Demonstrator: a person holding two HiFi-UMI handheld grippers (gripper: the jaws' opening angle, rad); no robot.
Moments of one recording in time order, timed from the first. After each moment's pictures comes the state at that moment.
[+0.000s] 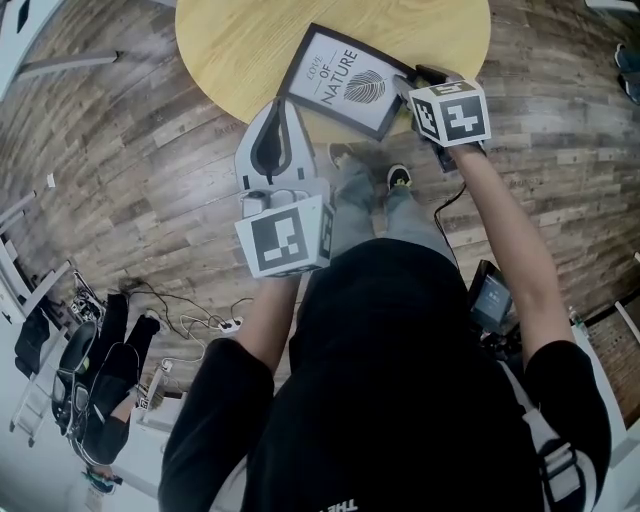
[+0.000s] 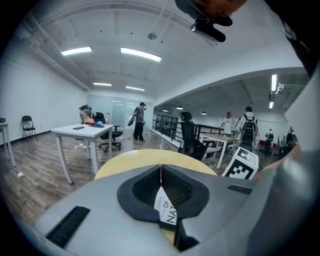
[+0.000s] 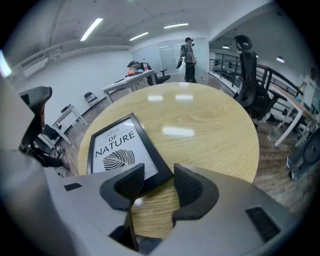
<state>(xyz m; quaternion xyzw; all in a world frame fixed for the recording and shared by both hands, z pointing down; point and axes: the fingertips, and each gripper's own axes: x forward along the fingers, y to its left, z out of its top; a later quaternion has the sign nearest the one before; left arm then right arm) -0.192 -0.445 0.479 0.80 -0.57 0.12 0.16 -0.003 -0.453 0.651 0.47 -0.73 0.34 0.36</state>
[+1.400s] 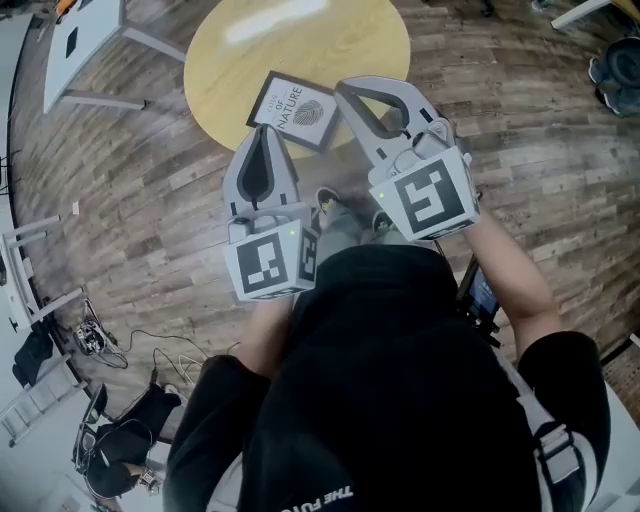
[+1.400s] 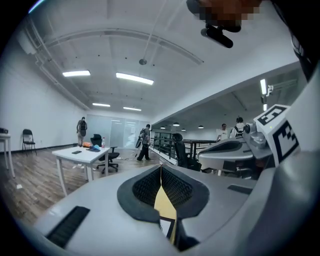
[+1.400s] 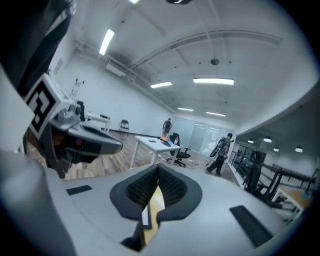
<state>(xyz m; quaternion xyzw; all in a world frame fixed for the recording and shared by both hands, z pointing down) -0.098 -0.348 0.321 0.81 -0.58 0.05 0.07 -0.009 -0.364 0.311 0.42 -0.89 -0.09 0.19</state>
